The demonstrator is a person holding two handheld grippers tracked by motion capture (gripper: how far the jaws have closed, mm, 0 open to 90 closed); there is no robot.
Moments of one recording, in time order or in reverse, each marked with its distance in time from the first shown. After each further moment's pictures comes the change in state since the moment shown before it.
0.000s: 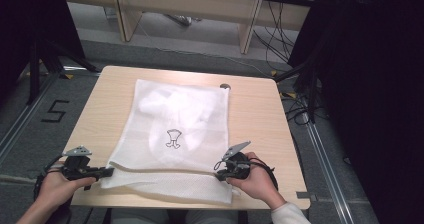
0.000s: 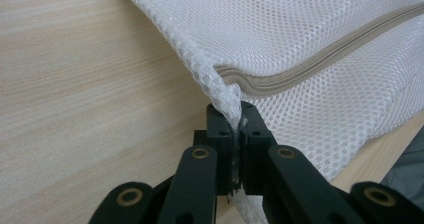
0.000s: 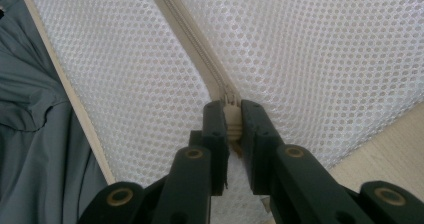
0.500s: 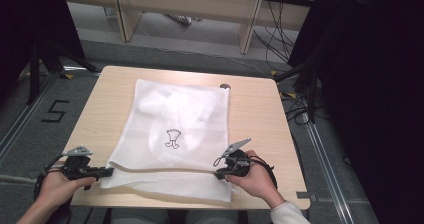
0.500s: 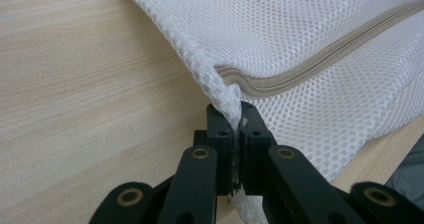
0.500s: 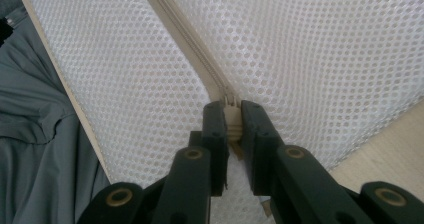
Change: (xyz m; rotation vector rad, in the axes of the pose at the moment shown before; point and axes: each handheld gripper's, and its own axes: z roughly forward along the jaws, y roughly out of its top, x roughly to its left) left arm 0.000 0.000 0.001 0.010 0.007 0.004; right arm -0.002 0.007 -0.003 -0.003 0.012 0.046
